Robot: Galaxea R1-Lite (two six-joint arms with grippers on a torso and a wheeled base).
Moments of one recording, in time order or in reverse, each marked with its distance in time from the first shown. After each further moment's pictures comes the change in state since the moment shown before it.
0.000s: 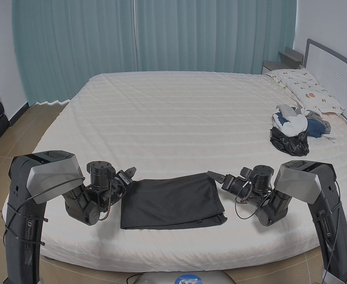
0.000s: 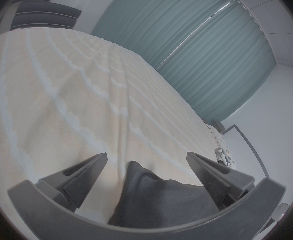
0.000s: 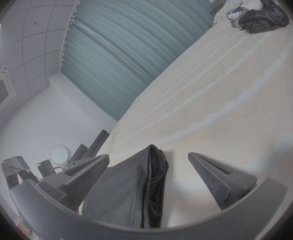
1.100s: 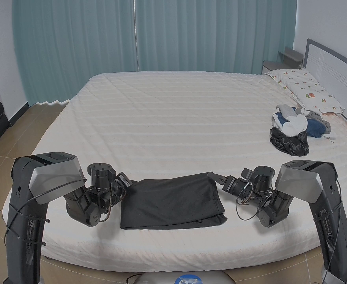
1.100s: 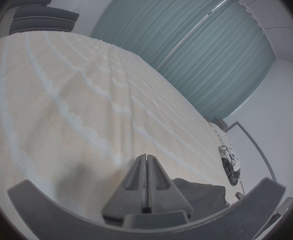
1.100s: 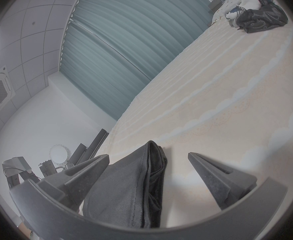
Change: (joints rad) left arm -0.002 0.019 -0.001 -0.009 0.018 0.035; right arm 0.000 -0.014 0.037 -0.007 -0.001 0.000
